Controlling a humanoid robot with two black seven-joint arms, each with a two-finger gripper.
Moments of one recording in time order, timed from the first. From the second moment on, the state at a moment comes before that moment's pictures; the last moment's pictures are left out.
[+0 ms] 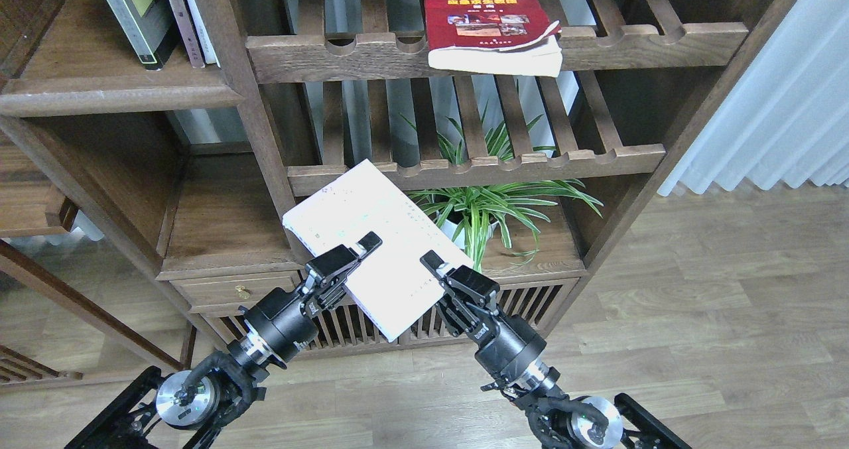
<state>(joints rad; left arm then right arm) -0.08 0.02 -1.07 -1.21 -0.20 -0.49 0.40 -0.01 0.02 0.96 1.19 0.31 0.58 -0.30</state>
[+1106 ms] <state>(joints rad) -0.22 0.38 -1.08 -1.37 -0.13 -0.49 0.42 0.06 0.01 1.12 1.19 0.31 0.48 -0.14</state>
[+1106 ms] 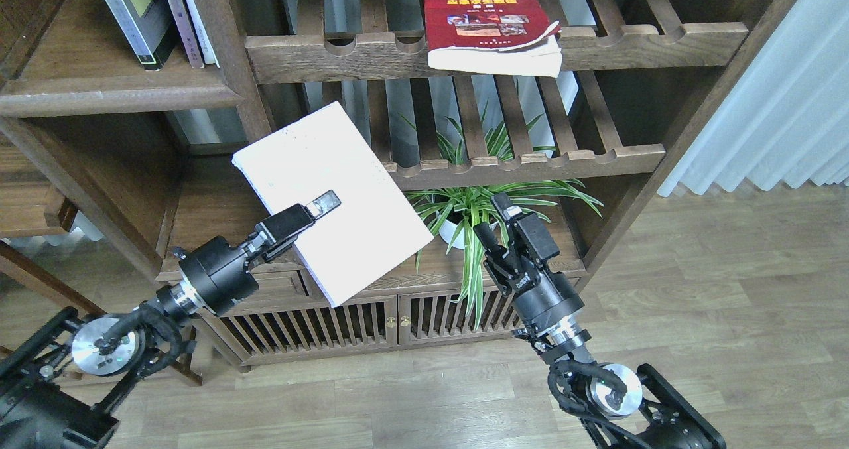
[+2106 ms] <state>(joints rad) -0.25 0.89 -1.19 -1.38 -0.10 -0.49 0.41 0.12 0.02 1.11 1.18 0.30 0.44 -0.14</state>
